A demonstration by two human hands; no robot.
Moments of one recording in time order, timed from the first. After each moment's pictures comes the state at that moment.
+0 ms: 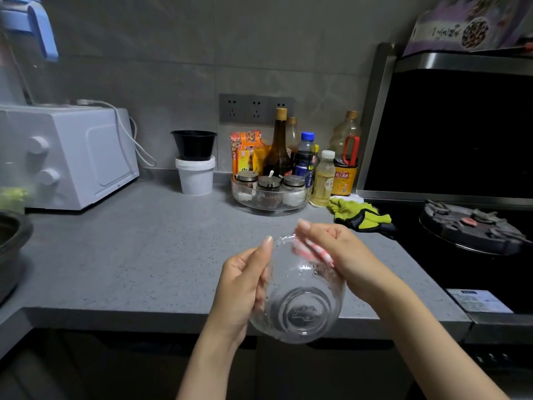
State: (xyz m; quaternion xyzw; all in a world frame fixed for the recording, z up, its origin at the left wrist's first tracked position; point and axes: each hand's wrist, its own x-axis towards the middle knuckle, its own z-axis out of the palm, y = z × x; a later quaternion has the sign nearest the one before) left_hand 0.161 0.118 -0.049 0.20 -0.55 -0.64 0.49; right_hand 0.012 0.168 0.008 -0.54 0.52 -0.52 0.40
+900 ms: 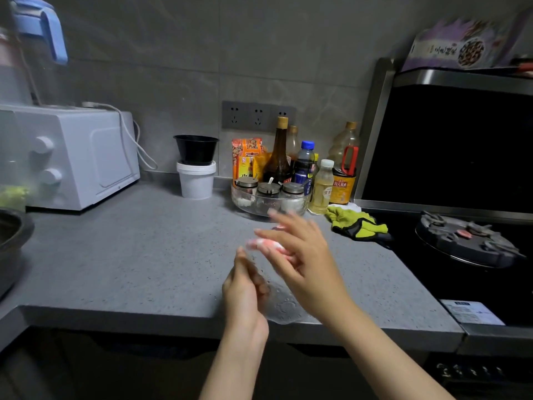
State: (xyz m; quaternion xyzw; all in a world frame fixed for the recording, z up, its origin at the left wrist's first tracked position) left_hand 0.123 0.102 -0.068 0.34 -0.22 -0.72 0.57; right_hand 0.036 0.149 -0.024 -0.70 0.57 -0.42 -0.08
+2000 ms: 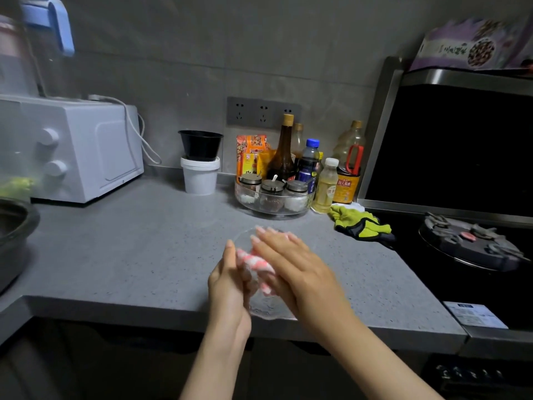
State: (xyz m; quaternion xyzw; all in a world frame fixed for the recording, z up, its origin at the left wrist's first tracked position) left_hand 0.141 0.091 -0.069 0.32 -0.27 -0.68 0.60; right_hand 0.041 0.154 -0.044 -0.77 0.47 -0.34 -0.24
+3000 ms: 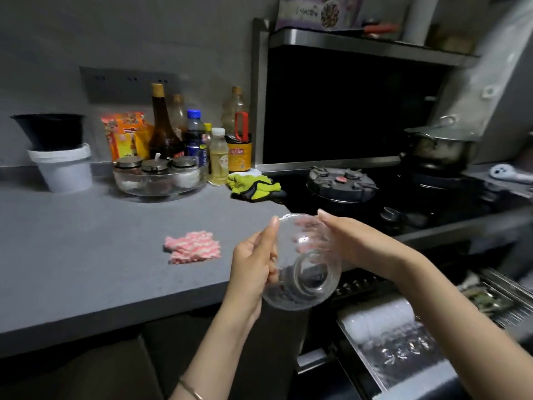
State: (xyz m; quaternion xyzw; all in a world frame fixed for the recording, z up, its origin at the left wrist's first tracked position) left_hand 0.015 0.213 -0.055 0.19 -0.54 -0.72 0.39; right_hand -0.137 0.308 -0.013 -0.46 0.61 -0.49 0.42
